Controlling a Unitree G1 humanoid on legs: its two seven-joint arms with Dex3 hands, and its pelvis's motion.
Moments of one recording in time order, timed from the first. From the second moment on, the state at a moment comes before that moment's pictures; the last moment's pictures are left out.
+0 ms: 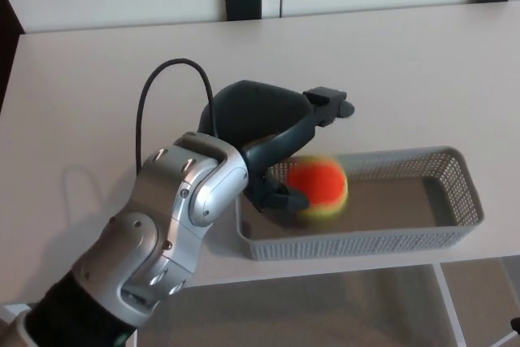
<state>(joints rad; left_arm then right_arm) -0.49 0.34 -0.58 -0.15 0.85 0.26 -0.45 -0.03 -0.45 -0.10 1.01 -0.03 -0.25 0.13</state>
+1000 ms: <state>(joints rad) -0.26 0.41 -0.13 -0.65 0.65 0.26 -0.55 -0.03 -0.45 -0.08 1.01 -0.04 -0.26 0.13</state>
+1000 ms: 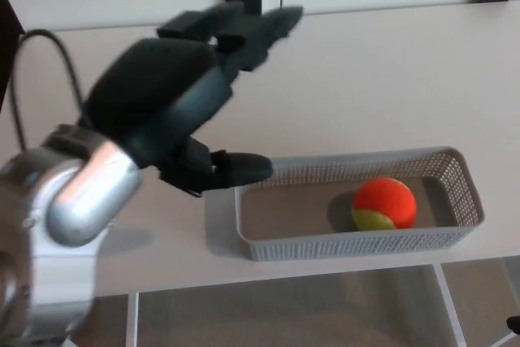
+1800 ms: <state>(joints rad) 0.71 0.29 0.57 -0.35 0.34 0.00 -0.56 0.10 -0.44 -0.07 1.05 -0.05 -0.26 0.13</state>
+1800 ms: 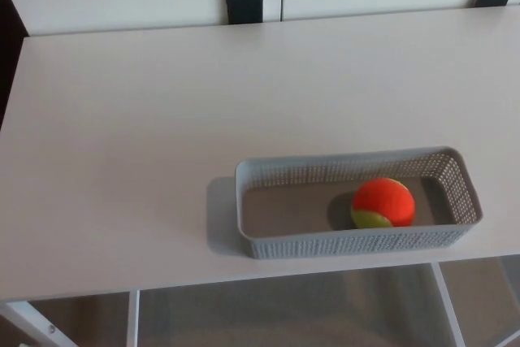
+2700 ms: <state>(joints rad) 0.39 0.32 0.11 0.52 0.49 -0.13 -0.31 0.12 -0.44 -0.05 1.15 -0.07 -0.31 0.13</state>
